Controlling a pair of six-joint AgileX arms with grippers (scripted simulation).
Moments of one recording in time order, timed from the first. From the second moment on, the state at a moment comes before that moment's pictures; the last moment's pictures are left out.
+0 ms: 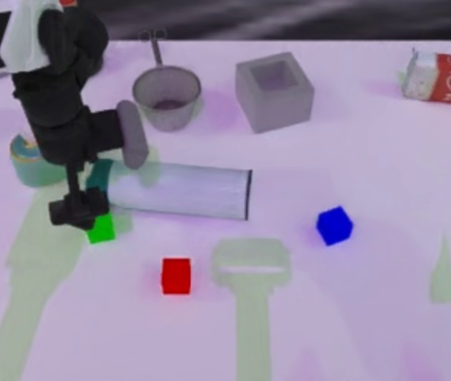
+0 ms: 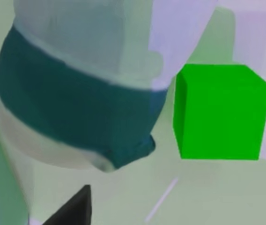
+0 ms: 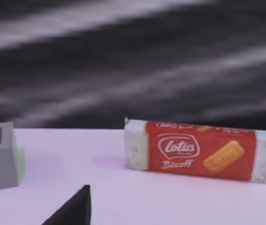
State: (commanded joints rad) left arm -0.27 2.06 1.52 -1.03 0.00 1.05; right arm 0.01 0.00 0.00 0.00 0.00 0.00
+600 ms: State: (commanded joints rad) left arm -0.27 2.17 1.40 -0.80 0.00 1.05; right arm 0.01 0.00 0.00 0.00 0.00 0.00
